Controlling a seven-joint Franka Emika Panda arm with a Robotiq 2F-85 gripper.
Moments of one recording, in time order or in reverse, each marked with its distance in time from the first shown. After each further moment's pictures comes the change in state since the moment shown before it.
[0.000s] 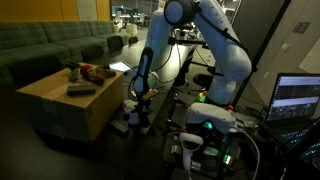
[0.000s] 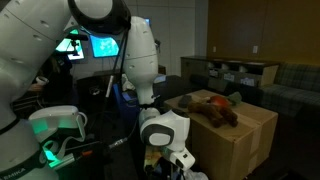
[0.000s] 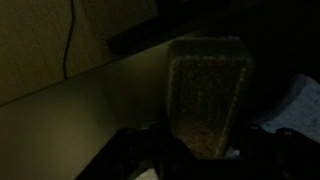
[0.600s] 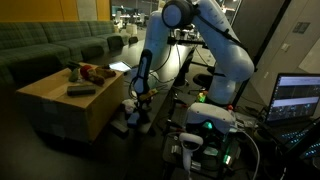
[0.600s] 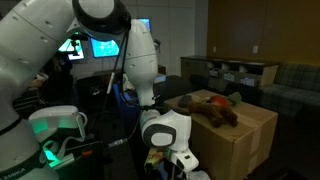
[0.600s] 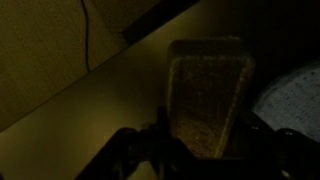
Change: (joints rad) arm 0.106 0.018 -0.116 0.015 0.008 0.031 0.192
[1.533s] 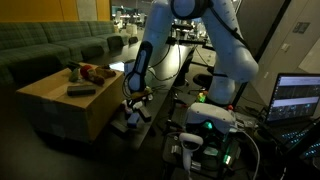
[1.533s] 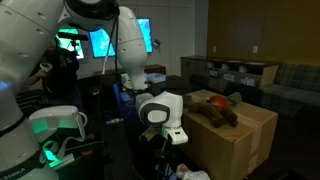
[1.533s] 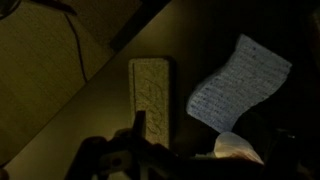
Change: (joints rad) arm 0.180 -0.137 -0.034 -0.058 0.060 -0.064 0.263
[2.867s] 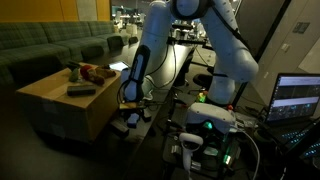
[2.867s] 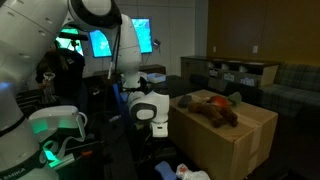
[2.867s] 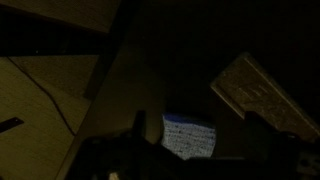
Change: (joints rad) arm -0.001 0.029 0.193 -0.013 0.172 0.127 0.314
